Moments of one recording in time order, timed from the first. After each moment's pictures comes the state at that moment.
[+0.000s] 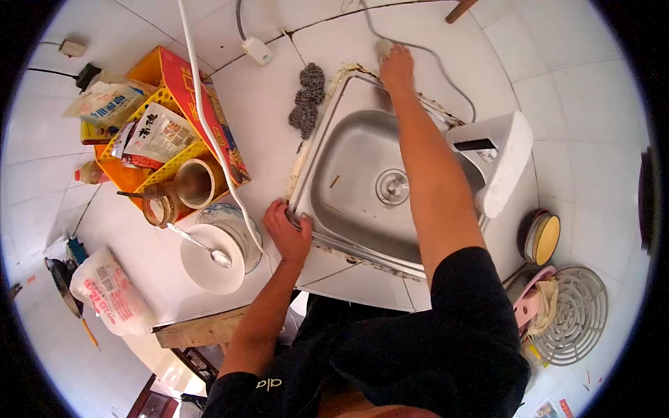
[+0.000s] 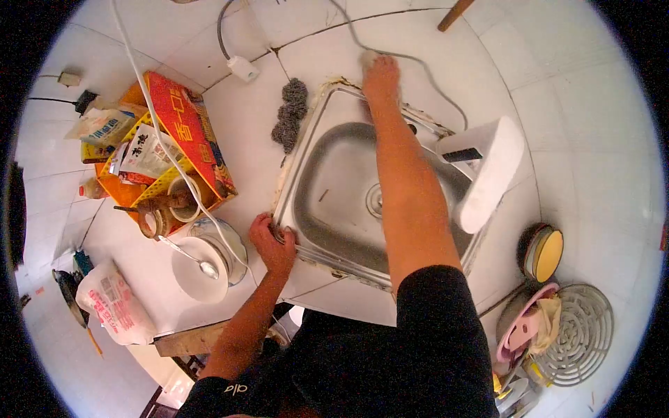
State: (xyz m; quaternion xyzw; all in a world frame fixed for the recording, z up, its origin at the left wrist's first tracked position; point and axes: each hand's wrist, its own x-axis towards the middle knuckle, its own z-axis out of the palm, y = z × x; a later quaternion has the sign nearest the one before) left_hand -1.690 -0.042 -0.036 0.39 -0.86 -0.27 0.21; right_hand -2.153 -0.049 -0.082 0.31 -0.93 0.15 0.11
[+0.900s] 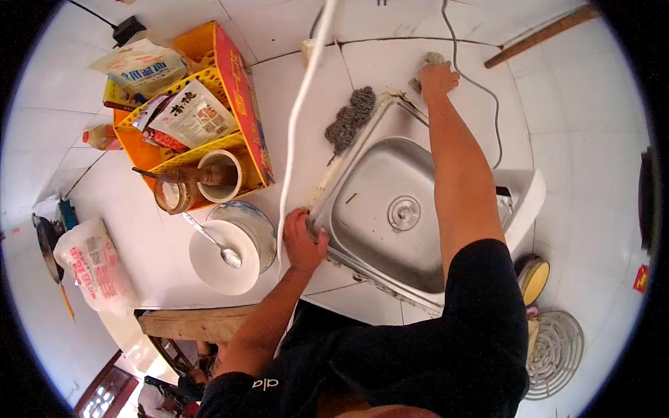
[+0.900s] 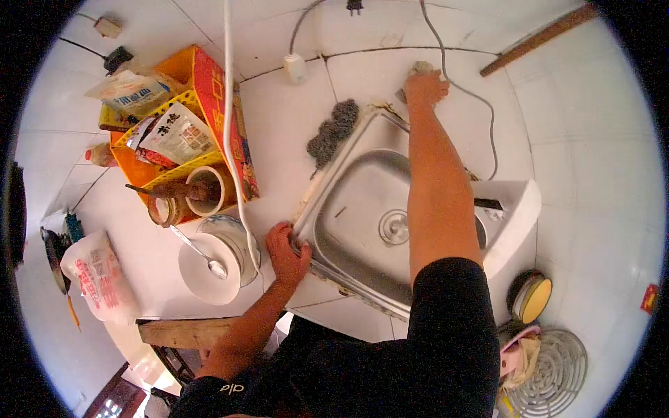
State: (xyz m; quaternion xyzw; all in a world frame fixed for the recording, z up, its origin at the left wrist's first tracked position) left_hand -1.687 -0.049 -0.030 0.39 -0.84 -0.31 0.20; right_hand -2.190 -0.117 -0.060 0.01 -0.98 0.16 0.15
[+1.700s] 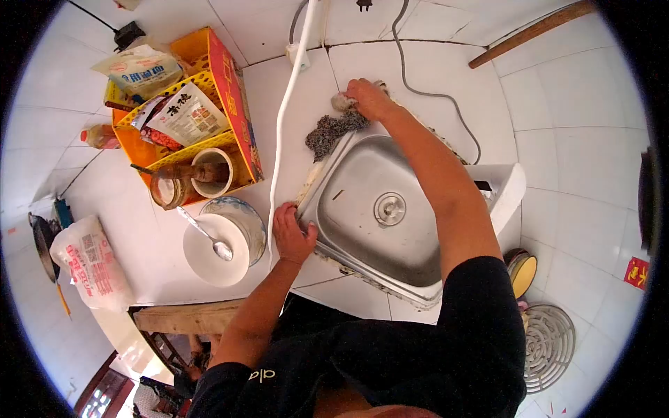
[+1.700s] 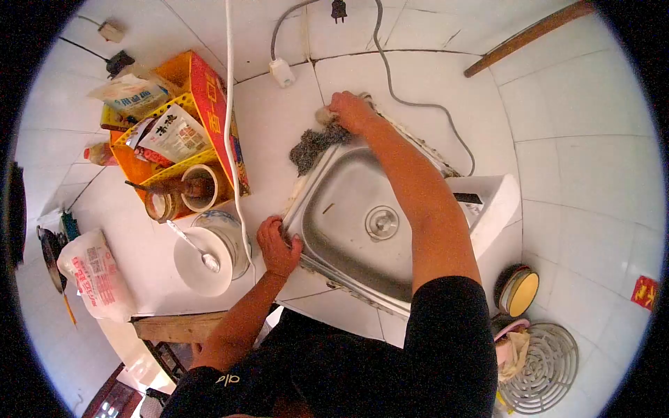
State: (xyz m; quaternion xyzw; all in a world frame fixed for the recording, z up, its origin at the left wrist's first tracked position) left_hand -1.692 -0.048 -0.026 0.37 -0.86 -0.27 0.20; right_hand -2.084 -0.123 -0.025 0.69 -0.71 0.07 -0.13
